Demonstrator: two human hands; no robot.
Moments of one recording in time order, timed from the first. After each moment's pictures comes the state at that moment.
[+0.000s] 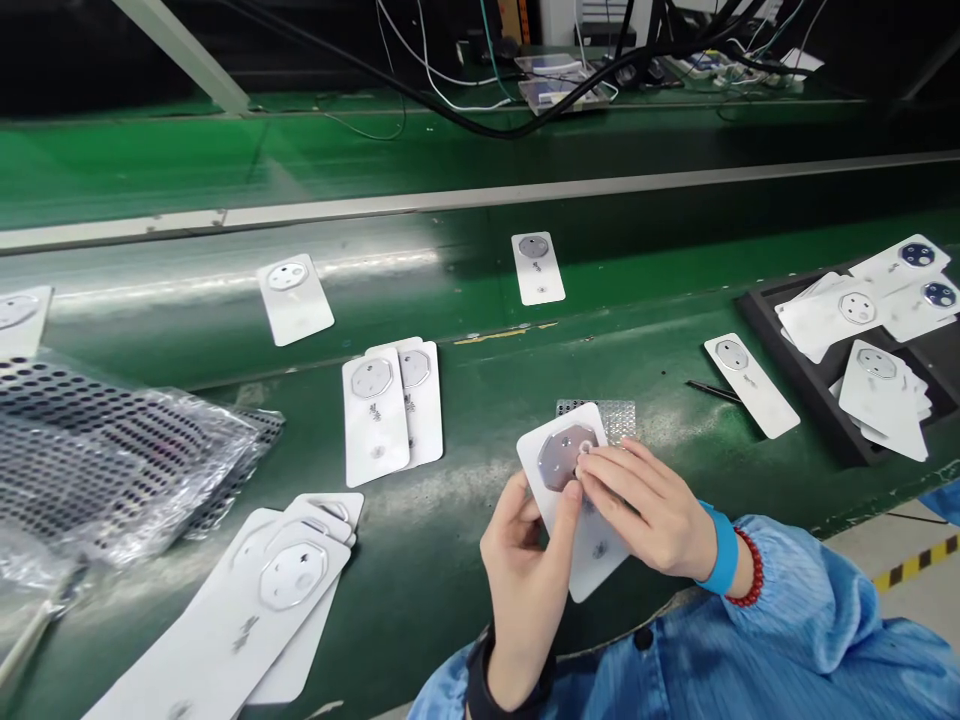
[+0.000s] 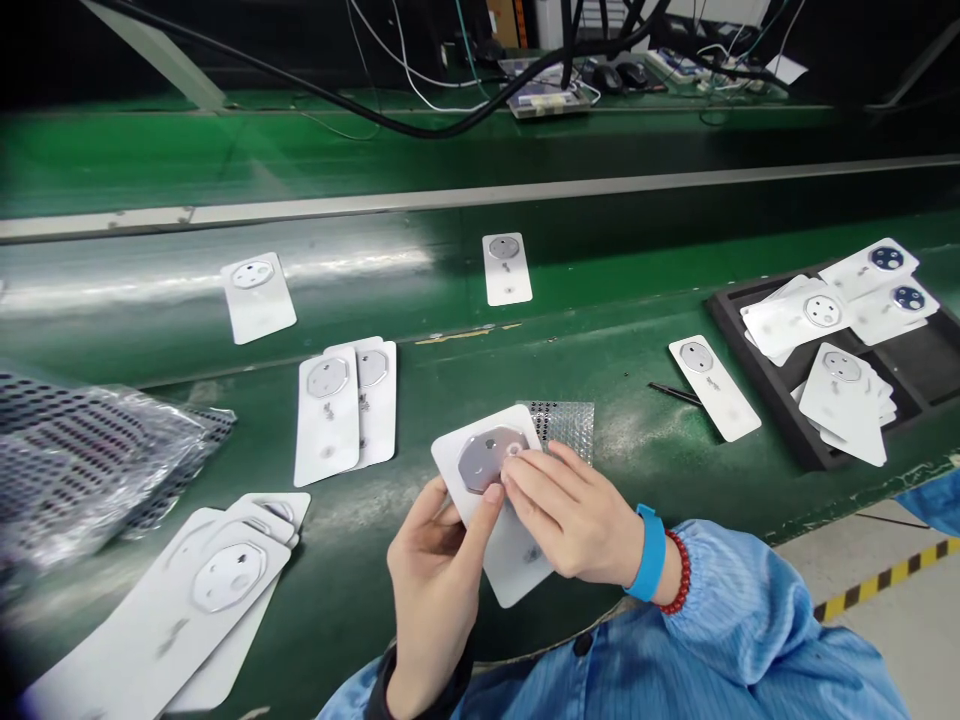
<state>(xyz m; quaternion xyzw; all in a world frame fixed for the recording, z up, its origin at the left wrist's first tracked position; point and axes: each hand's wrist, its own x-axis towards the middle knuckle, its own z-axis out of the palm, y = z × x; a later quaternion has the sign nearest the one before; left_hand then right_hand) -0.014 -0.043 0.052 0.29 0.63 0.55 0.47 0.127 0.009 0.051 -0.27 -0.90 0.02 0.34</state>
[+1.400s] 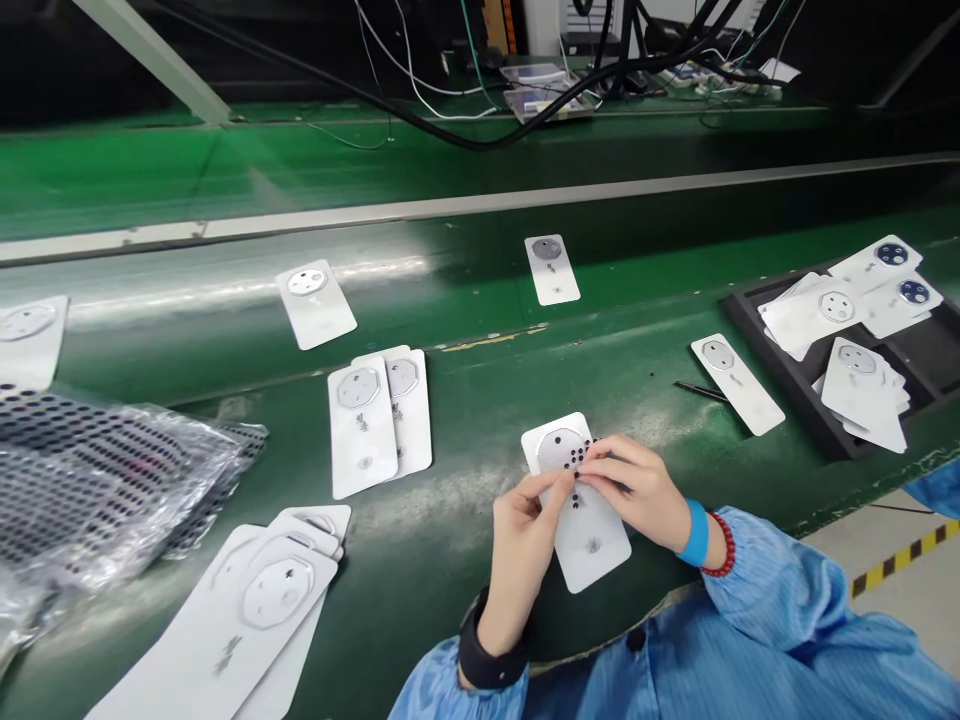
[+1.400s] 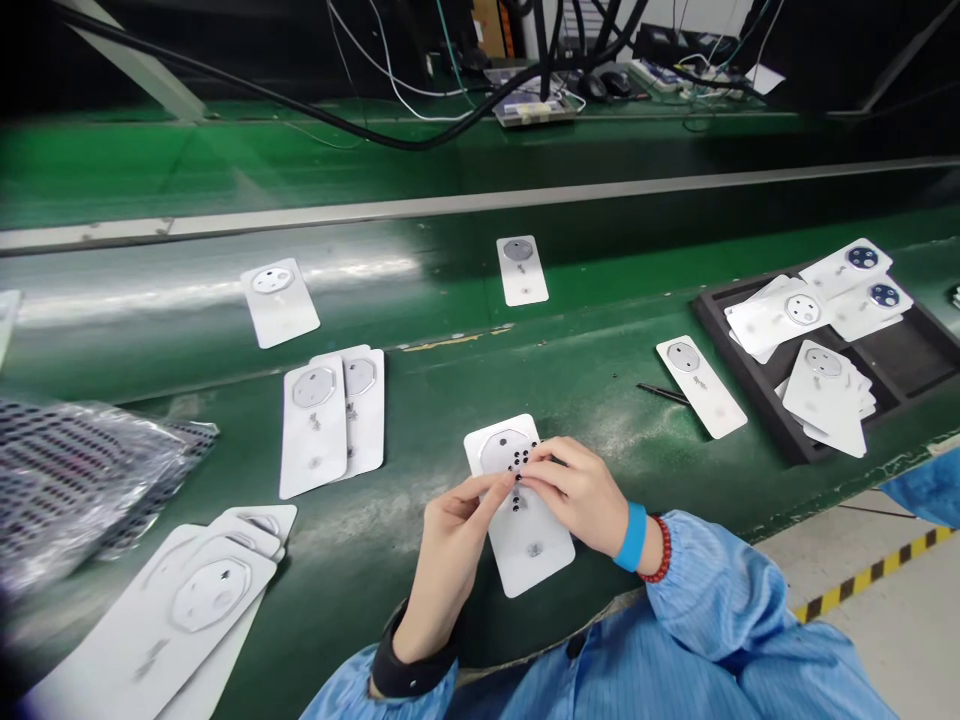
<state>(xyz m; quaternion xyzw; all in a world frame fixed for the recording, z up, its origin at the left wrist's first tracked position) -0.028 -0.026 0.011 0.33 0.63 0.46 0.53 0.131 0.015 0.013 -0.37 -0.80 0.26 0.39</state>
